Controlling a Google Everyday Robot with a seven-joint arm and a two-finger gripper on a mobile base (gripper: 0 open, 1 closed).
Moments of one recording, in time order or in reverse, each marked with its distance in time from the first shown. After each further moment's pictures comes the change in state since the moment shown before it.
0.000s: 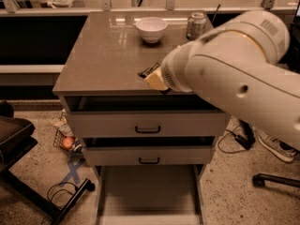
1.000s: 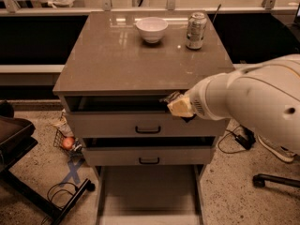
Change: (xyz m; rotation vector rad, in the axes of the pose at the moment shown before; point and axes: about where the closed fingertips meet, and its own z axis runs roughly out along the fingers) arm 0.093 -0.009 -0.008 -0.065 0.093 0.097
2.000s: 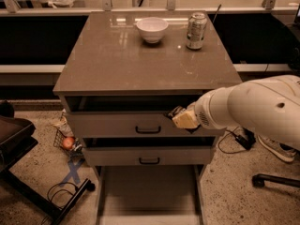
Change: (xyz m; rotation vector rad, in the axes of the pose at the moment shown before) arm 0.051 -0.010 0.040 -0.078 0.066 -0.020
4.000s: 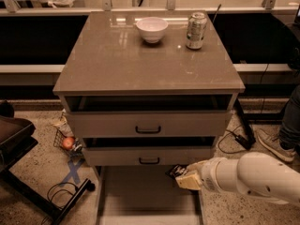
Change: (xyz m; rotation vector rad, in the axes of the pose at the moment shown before) arm 0.185 0.070 0.090 -0.252 0.035 0.090
